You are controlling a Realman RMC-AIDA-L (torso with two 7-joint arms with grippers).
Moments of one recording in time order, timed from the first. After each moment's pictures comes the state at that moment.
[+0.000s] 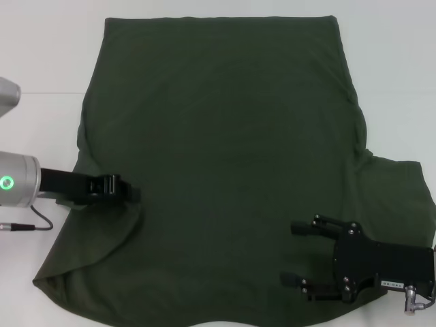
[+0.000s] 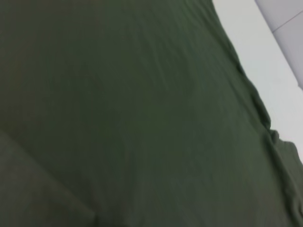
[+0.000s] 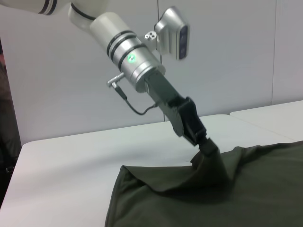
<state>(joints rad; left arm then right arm) -0.64 -2.07 0.67 0.82 2.38 1.44 -2.41 0.45 2.10 -0.73 -0.48 -1.95 -1.59 0.93</state>
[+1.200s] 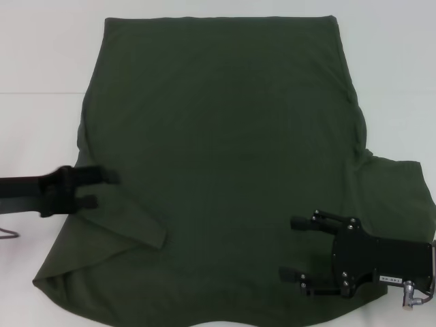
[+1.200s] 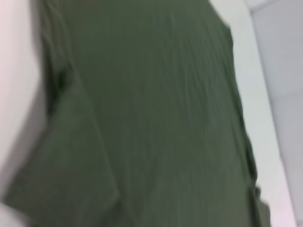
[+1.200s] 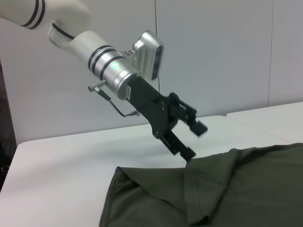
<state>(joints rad) -0.58 -1.98 0.45 0.63 2.30 1.47 -2.46 0.46 2.10 -0.73 -0.48 -1.95 -1.58 0.93</state>
